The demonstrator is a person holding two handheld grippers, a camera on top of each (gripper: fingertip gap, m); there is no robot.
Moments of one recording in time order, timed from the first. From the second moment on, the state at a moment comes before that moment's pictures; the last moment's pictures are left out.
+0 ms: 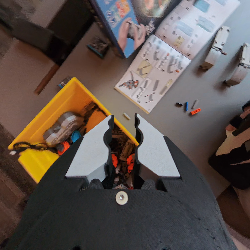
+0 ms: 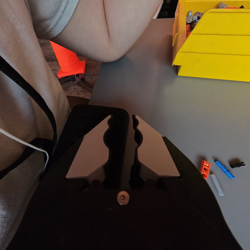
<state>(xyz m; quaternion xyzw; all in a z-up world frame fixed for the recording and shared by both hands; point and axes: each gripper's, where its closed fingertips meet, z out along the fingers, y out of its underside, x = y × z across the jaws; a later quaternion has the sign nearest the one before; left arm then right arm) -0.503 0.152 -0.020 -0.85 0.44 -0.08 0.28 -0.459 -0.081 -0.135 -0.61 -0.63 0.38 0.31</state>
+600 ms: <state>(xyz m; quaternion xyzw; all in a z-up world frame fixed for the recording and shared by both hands) -0.550 0.140 0.119 -0.73 0.32 -0.29 0.52 -0.459 -0.081 -0.134 -0.61 -0.62 0.37 0.31</state>
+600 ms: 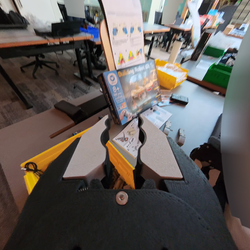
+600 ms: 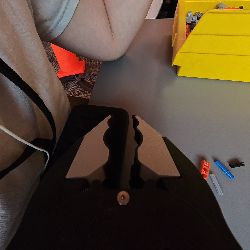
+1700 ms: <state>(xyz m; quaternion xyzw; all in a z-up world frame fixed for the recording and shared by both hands) -0.616 0.227 -0.074 -0.93 0.28 0.01 0.24 -0.427 0.017 -0.101 -0.71 -0.41 0.32 0.47</state>
